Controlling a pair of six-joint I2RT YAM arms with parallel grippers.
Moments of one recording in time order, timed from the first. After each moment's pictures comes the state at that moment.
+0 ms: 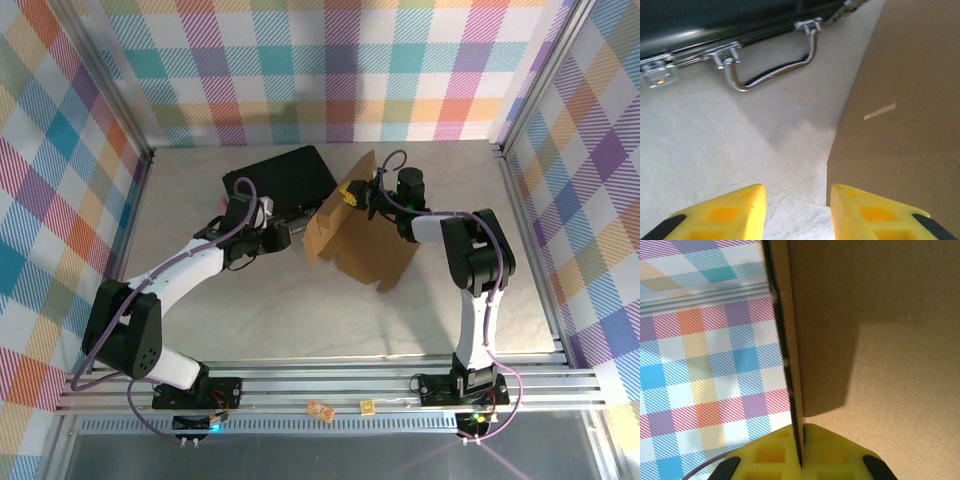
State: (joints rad) left arm -0.40 1.47 0.93 -0.27 0.22 -0.48; right arm 0.29 2.07 1.16 0.75 -0.86 1.54
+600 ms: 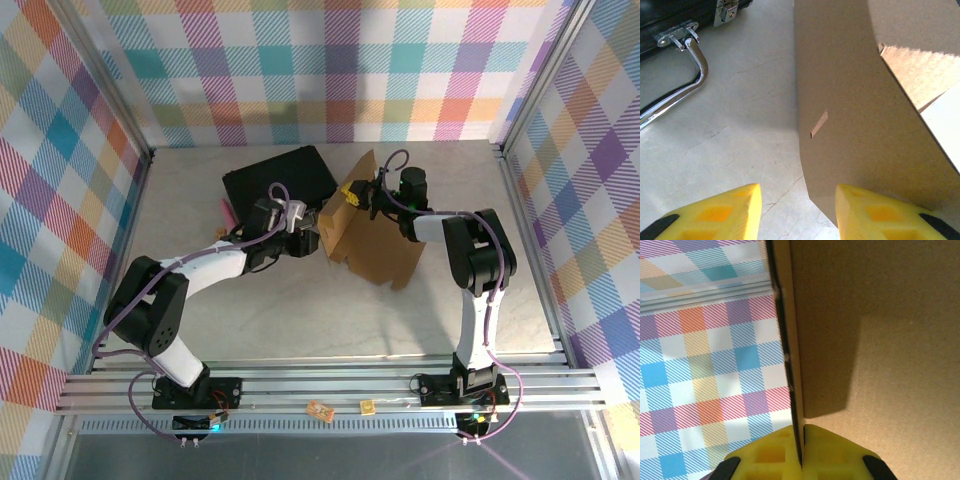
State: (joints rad) left arm -0.50 1.62 0.91 0.03 0.32 -0.36; right arm 0.28 2.07 1.16 0.76 -0.88 1.54
